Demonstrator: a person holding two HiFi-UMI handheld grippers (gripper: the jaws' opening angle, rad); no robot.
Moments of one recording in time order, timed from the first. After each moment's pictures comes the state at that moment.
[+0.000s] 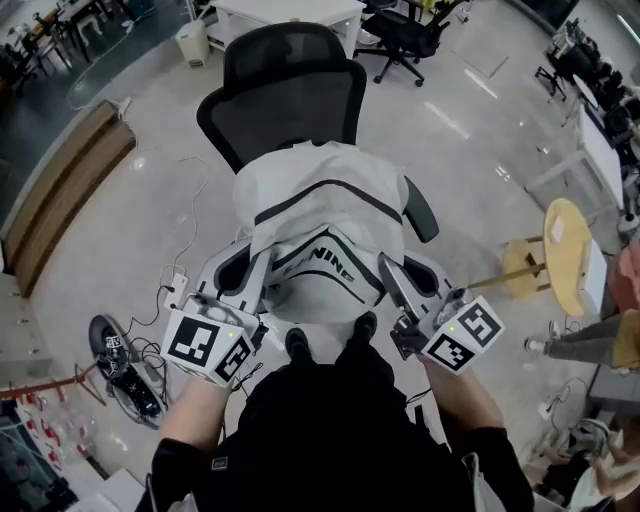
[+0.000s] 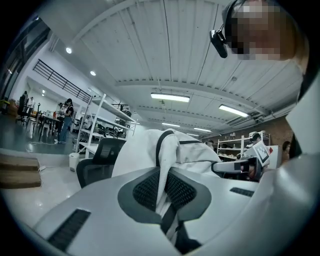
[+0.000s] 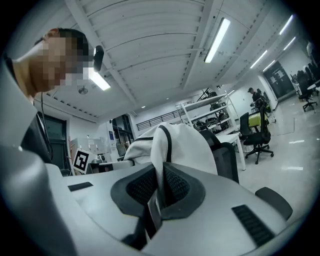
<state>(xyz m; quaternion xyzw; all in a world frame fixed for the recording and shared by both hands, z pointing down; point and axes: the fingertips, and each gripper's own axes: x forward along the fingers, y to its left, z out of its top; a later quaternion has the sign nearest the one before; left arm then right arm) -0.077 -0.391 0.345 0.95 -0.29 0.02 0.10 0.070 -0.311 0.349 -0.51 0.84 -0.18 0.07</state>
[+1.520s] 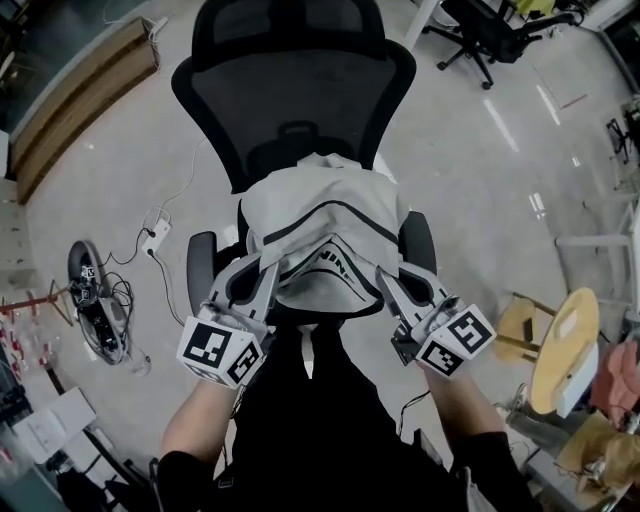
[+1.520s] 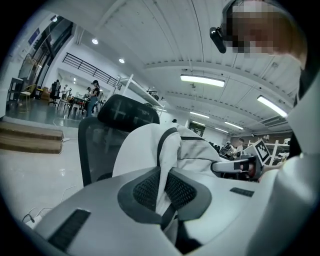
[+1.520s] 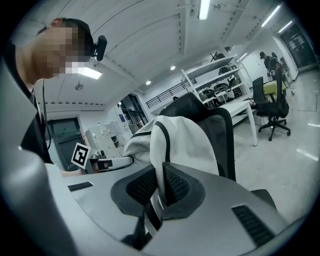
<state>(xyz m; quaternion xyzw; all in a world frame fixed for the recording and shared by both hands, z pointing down) 0.067 -0.502 0.510 0.88 -0.42 0.07 0.22 0.226 -0.467 0.507 -0.38 0.88 -0.29 -0.04</state>
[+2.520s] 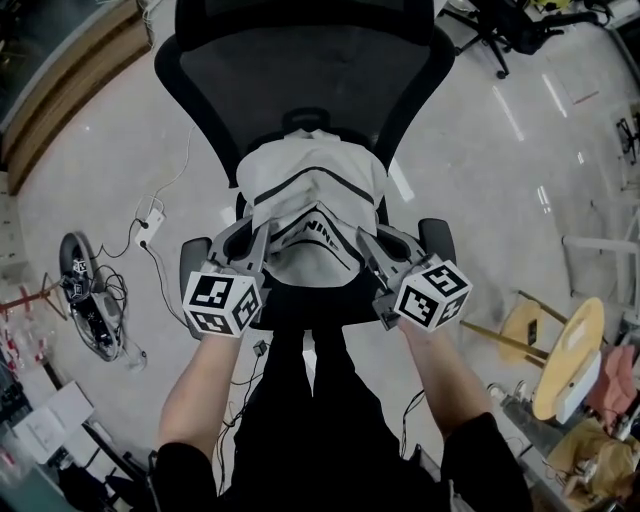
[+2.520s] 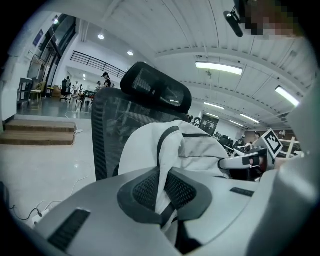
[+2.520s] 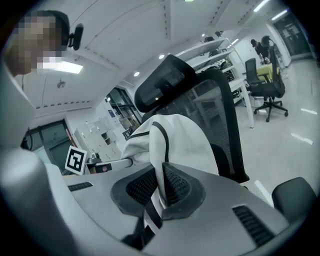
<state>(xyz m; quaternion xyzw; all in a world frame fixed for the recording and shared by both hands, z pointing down) 0.026 -0.608 0.658 0.84 -0.47 0.12 0.25 0.189 -0.579 0.647 -0.40 0.84 -0.35 -0.07</state>
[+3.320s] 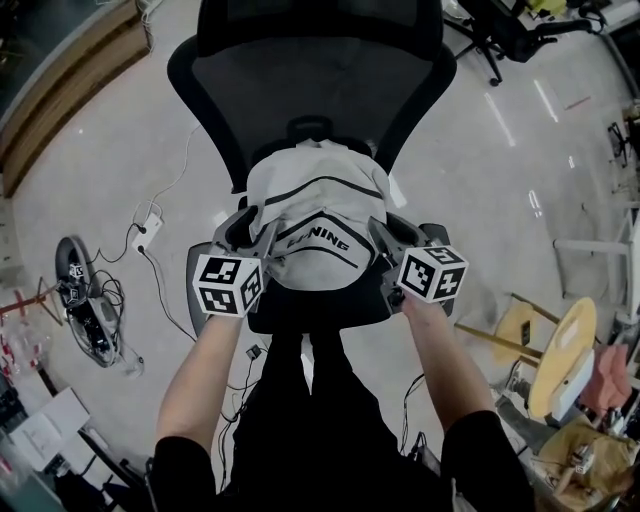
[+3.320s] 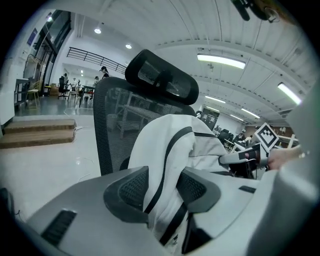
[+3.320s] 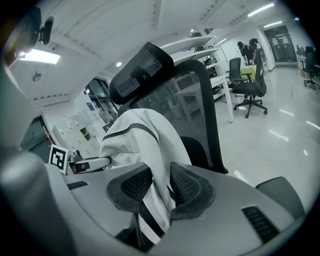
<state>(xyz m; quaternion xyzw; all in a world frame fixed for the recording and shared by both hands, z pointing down) 0.010 -0.628 0.686 0.84 -0.45 0.16 0.26 0.219 -0.609 0.687 -0.48 0.78 -0.39 -0.13</state>
